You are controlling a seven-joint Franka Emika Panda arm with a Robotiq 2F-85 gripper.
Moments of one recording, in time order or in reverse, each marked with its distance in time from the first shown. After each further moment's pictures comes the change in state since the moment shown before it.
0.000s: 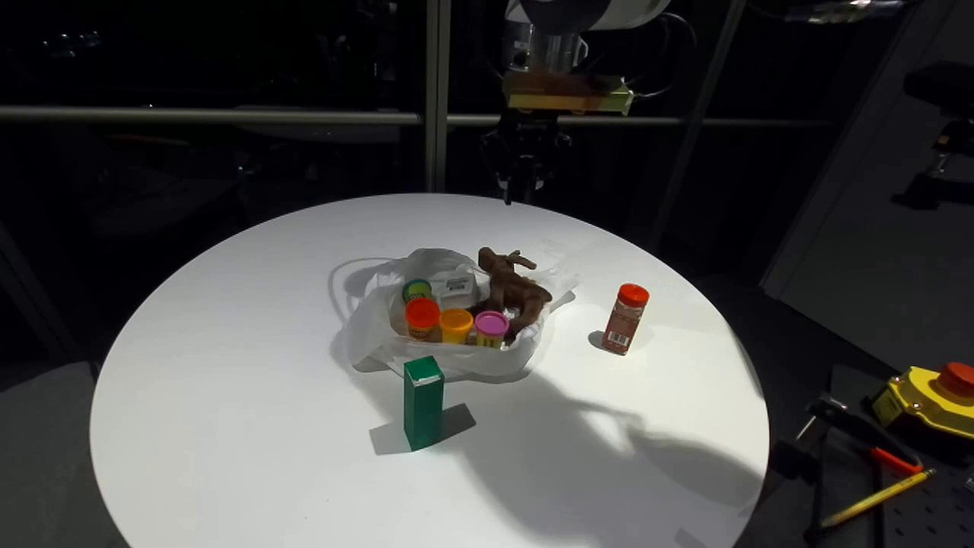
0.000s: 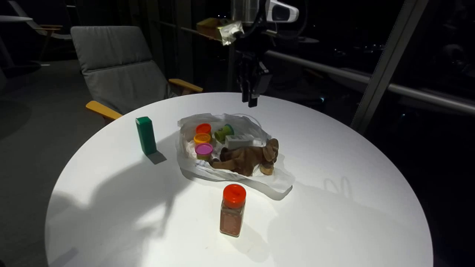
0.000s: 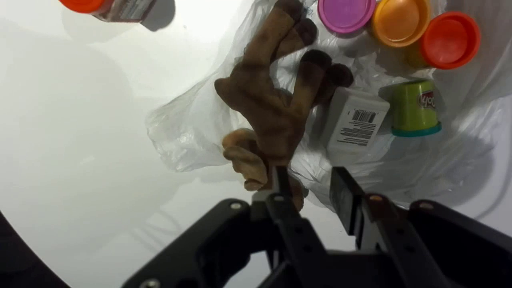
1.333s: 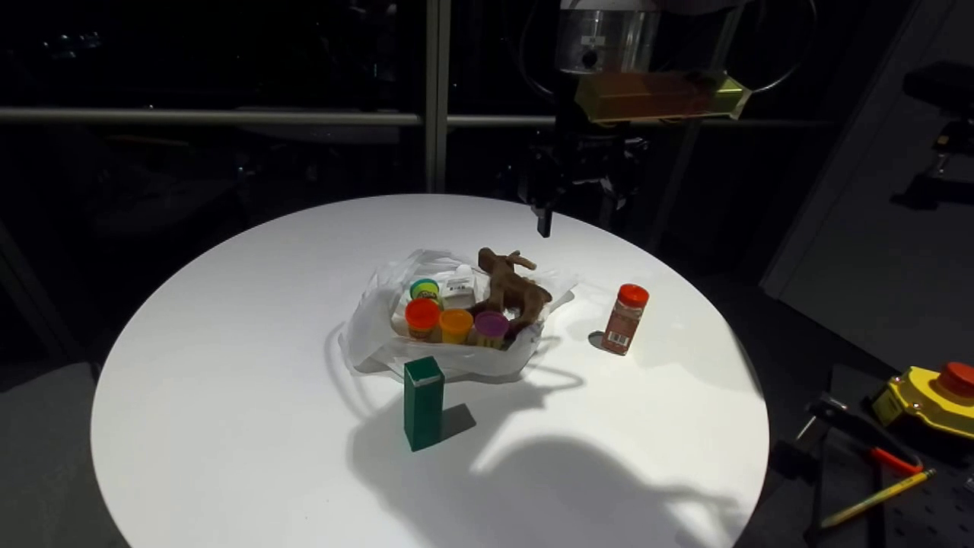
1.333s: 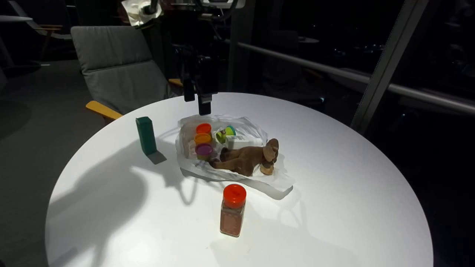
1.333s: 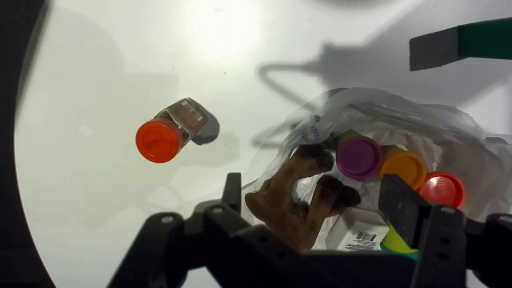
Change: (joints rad) arm 0.027 -0.317 0.089 -0.418 -0.092 0.018 0.079
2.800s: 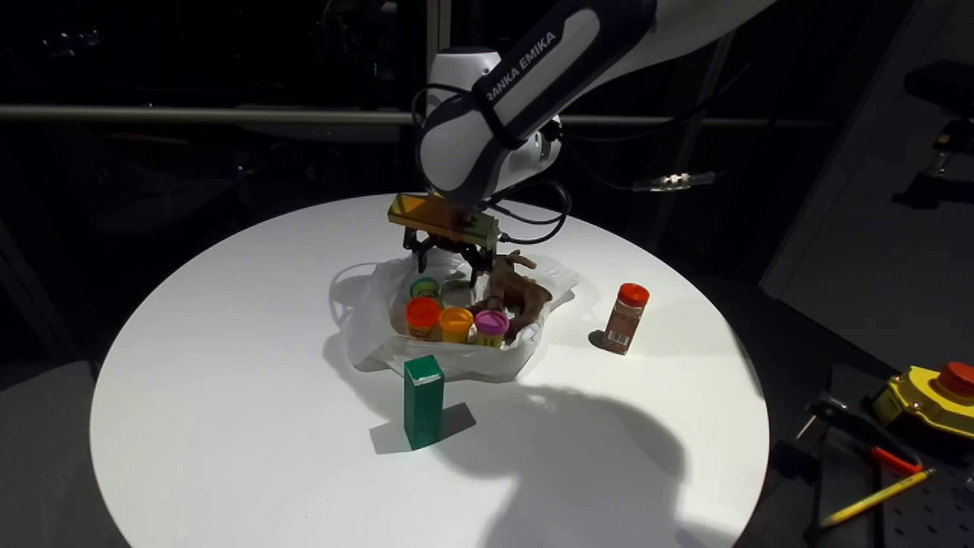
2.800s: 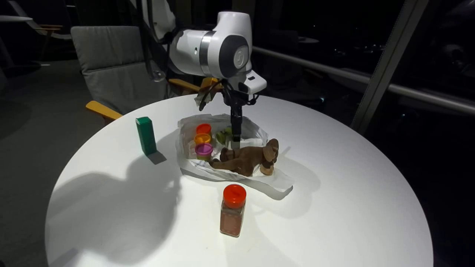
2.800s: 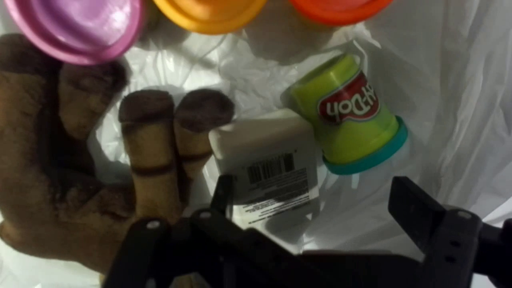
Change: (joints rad) arm 0.034 0.814 -0.085 0.807 0.160 0.138 0.448
